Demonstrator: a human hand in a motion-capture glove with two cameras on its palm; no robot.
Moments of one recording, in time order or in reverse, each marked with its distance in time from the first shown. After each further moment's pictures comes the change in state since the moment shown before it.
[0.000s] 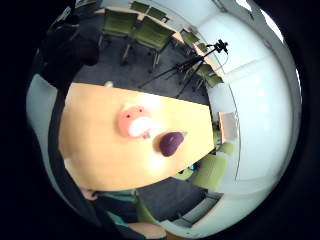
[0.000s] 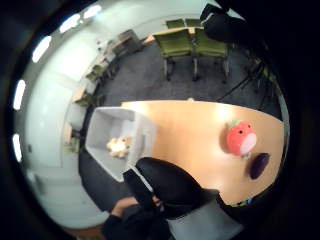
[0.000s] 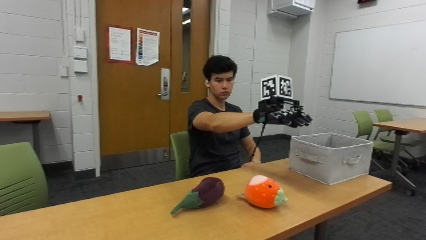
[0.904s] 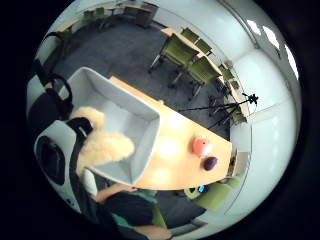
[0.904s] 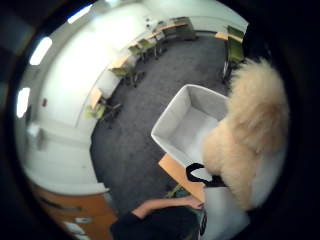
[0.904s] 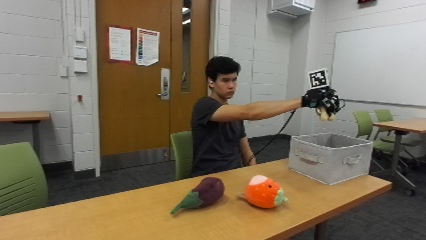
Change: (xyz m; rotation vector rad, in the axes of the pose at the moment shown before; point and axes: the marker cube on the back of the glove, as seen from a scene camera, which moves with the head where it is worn) arm -0.270 -0.029 -0.072 0.005 -0.333 -0.492
